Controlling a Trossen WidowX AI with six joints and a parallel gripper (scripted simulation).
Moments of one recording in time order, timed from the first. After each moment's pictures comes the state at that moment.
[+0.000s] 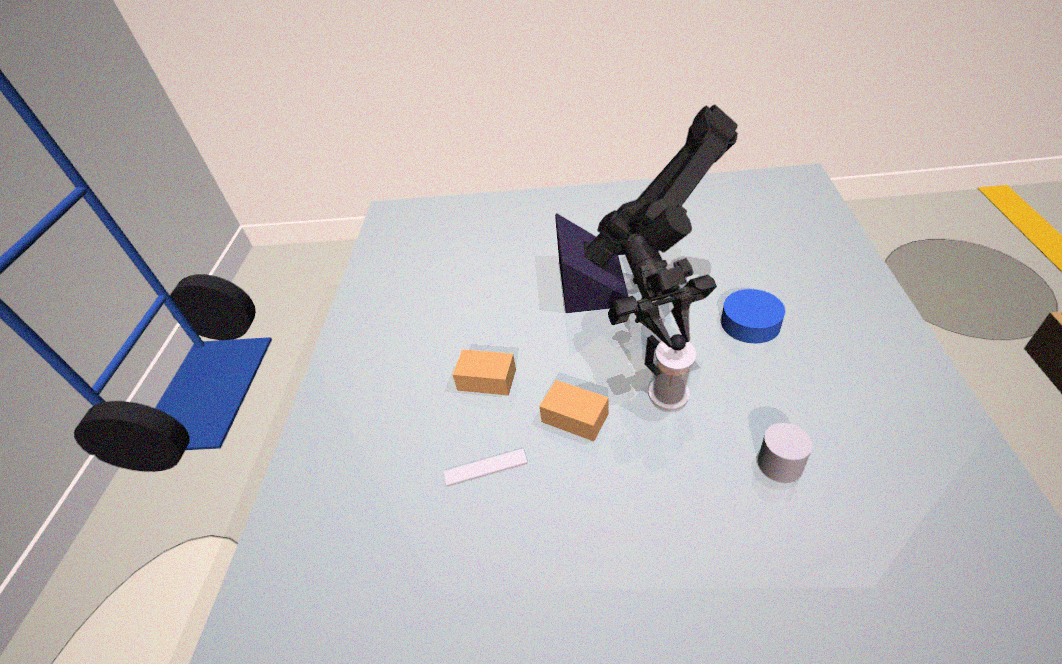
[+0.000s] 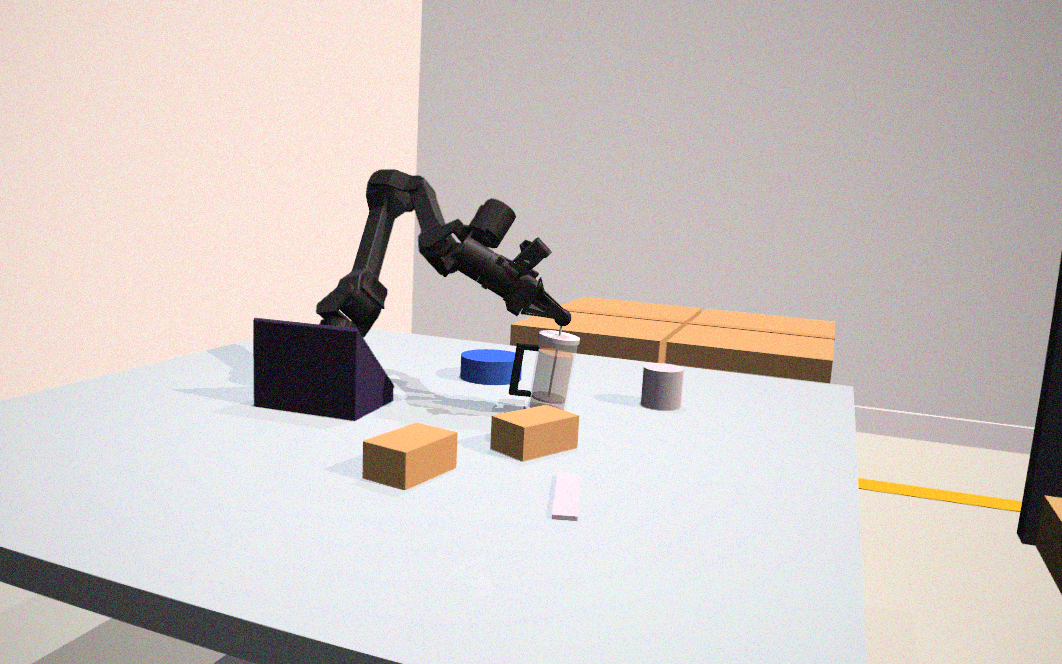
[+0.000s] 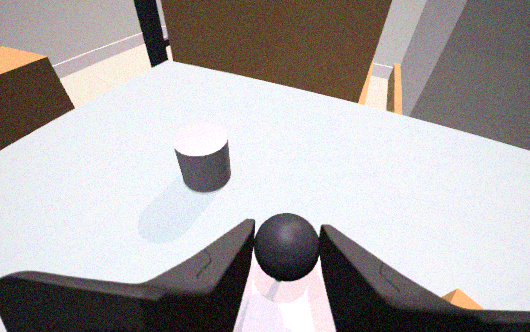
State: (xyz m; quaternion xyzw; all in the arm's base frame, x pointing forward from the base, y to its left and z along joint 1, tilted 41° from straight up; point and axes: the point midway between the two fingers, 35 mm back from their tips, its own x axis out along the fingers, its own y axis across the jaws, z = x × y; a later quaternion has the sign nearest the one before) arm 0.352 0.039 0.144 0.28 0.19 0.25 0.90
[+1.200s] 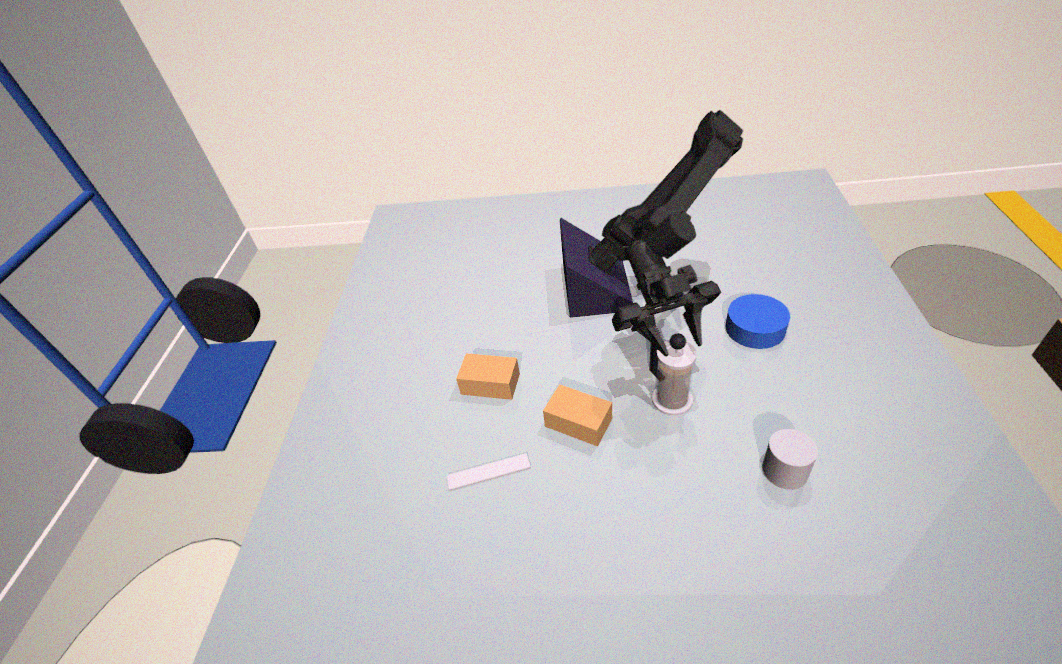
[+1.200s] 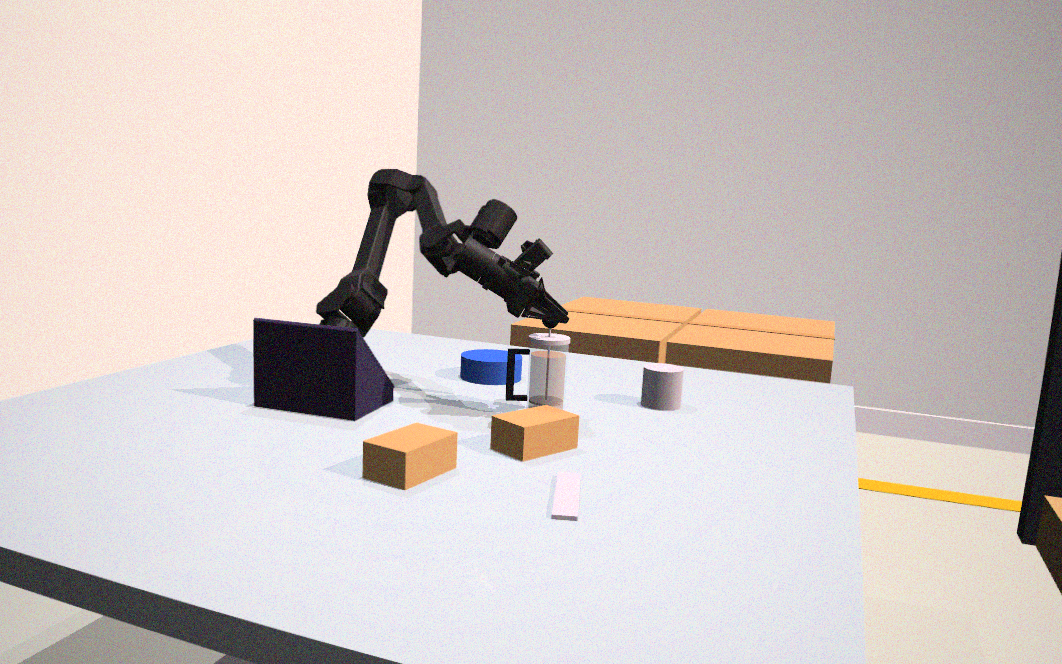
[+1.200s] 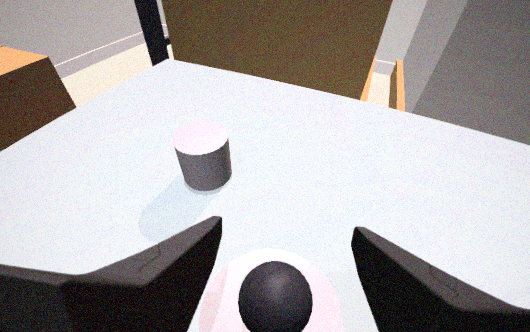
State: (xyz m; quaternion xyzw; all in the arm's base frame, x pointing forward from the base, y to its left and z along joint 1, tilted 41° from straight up) arm 0.354 0.040 0.144 0.29 0.20 0.26 0.90
